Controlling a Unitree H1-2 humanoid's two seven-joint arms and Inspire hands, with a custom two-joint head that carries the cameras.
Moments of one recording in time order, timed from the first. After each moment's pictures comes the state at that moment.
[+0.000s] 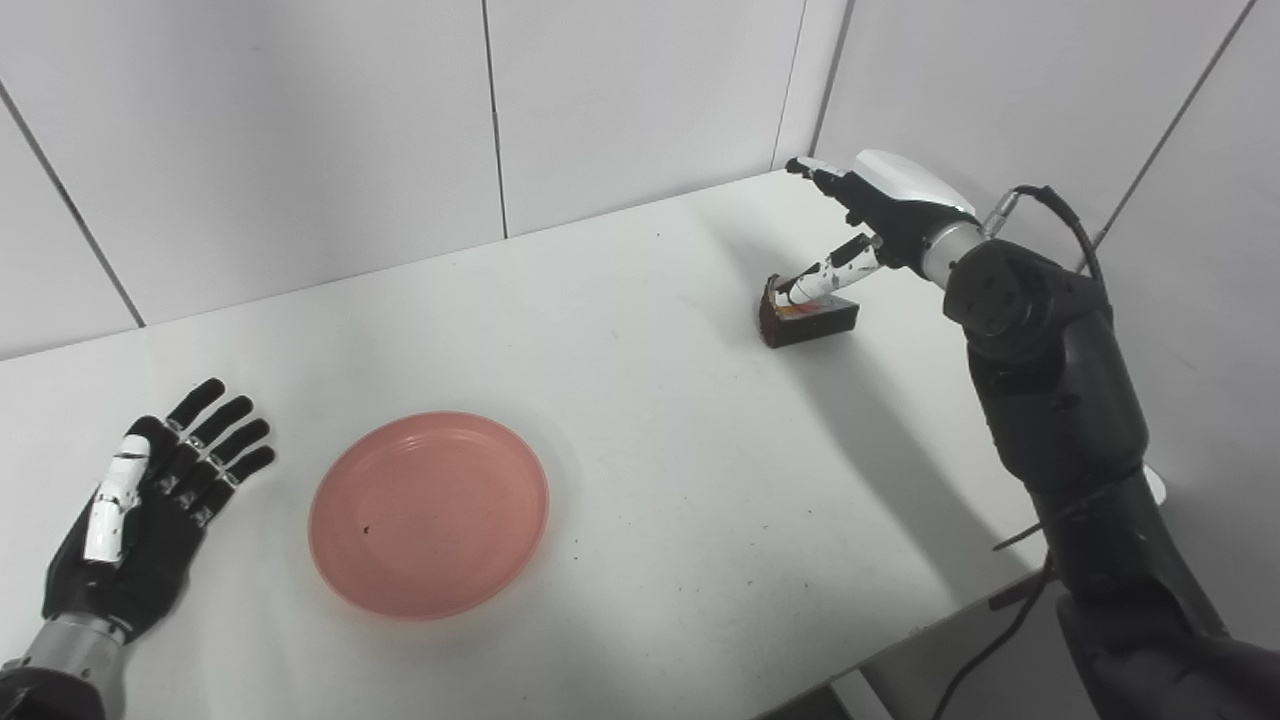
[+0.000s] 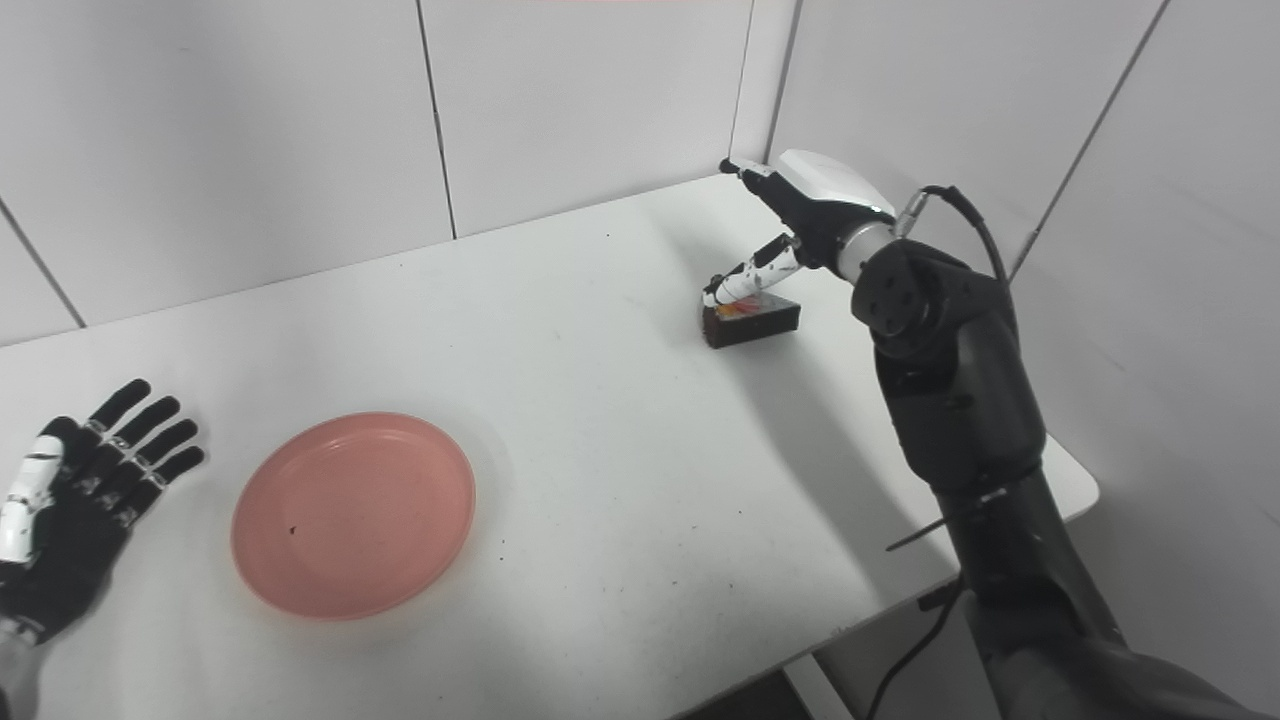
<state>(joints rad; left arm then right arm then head) -0.41 0.17 0.02 0.40 -0.47 0.22 -0.44 -0.34 -0.67 -0.27 -0.29 -0.83 0.47 0.80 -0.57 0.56</state>
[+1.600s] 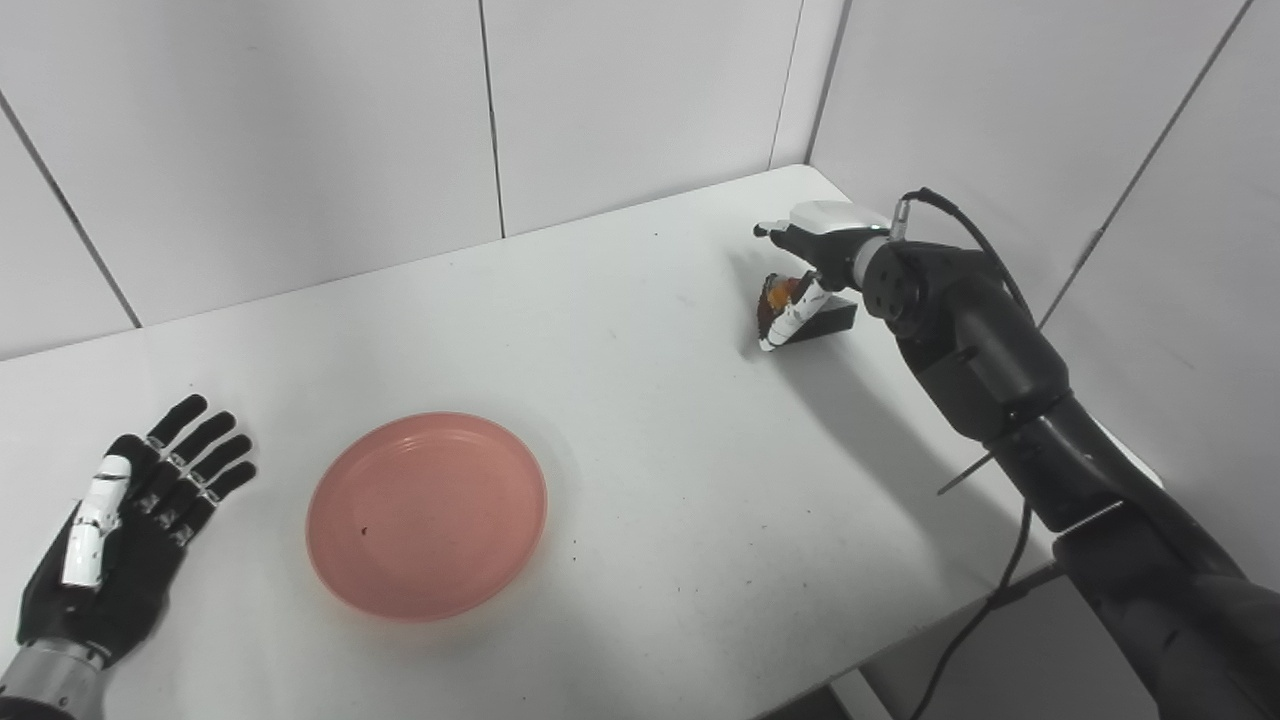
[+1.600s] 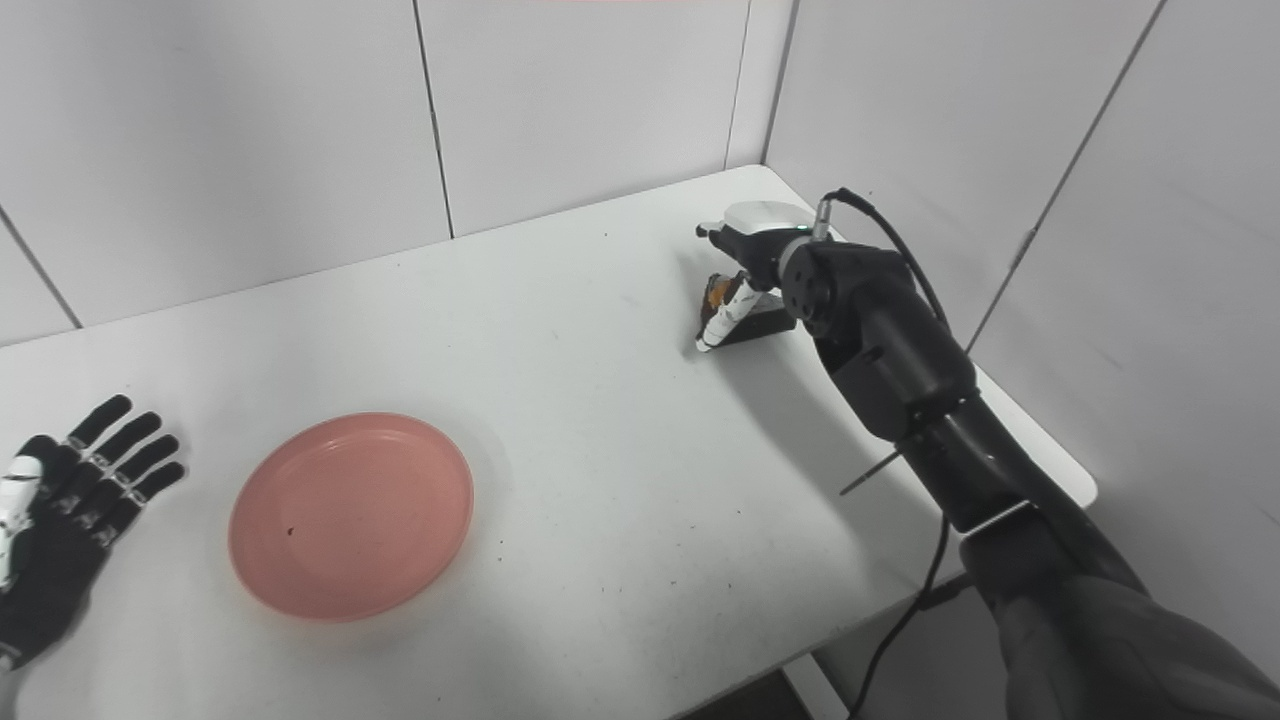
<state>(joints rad) -0.37 0.20 0.02 0.35 -0.46 0.22 -0.44 -0.46 -0.77 0.05 0.03 -0.89 0.47 0.77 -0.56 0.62</state>
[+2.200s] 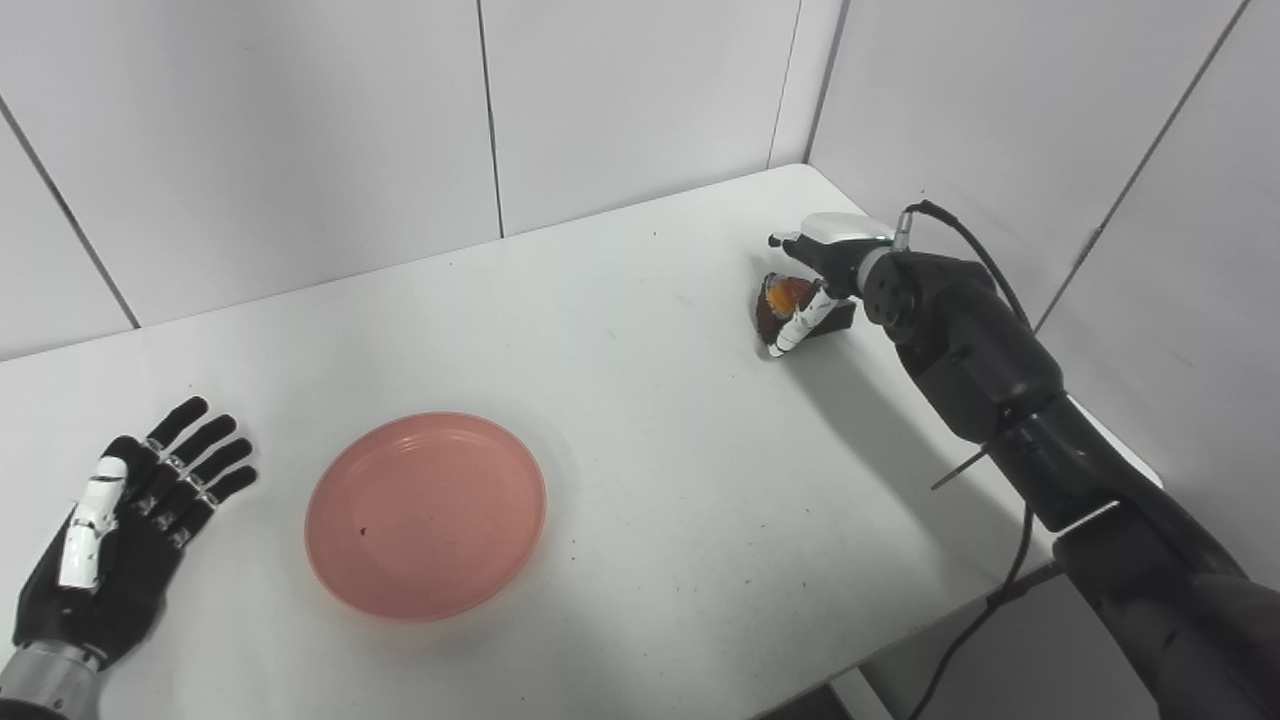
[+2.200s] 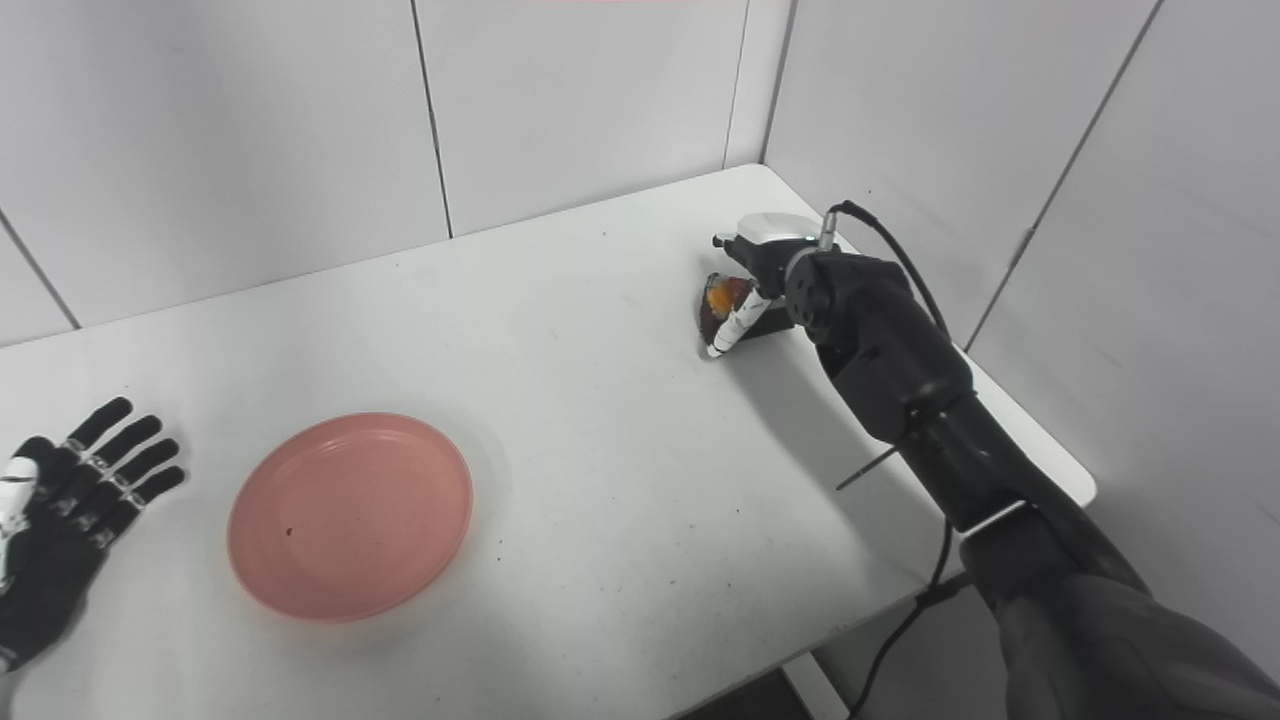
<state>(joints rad) -0.37 0.21 0.02 0.35 -0.46 0.22 -0.45 -0.46 -0.77 0.07 0.12 -0.86 0.47 0.69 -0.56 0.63</state>
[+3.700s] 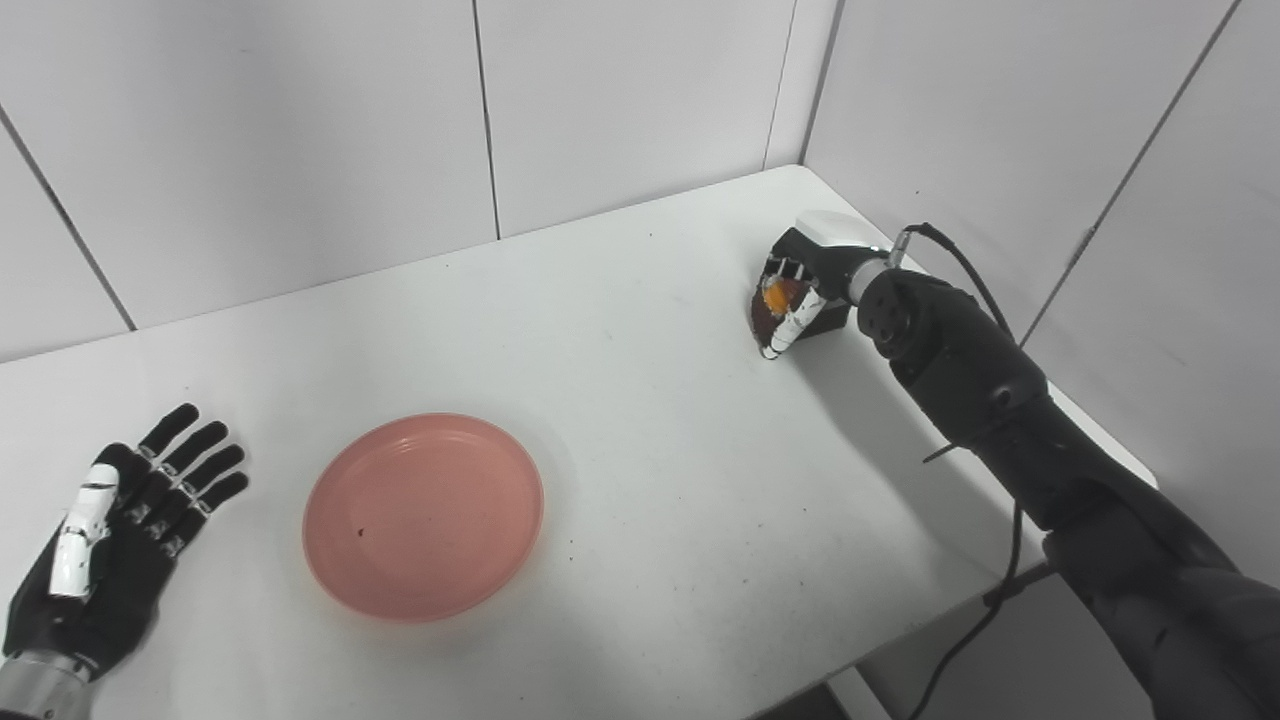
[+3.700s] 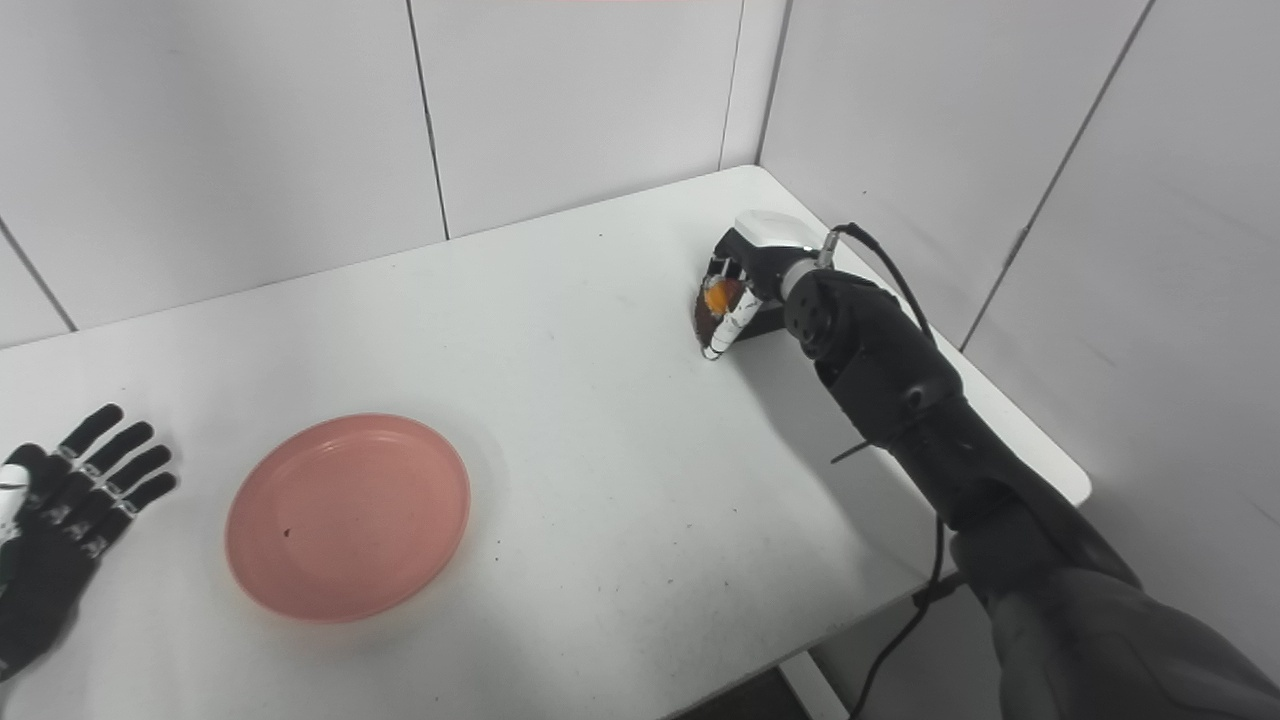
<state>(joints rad) -0.36 0.22 0.02 0.31 -0.45 0.25 -0.44 -0.48 -0.76 0.12 0.34 -0.61 0.35 0.31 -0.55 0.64</state>
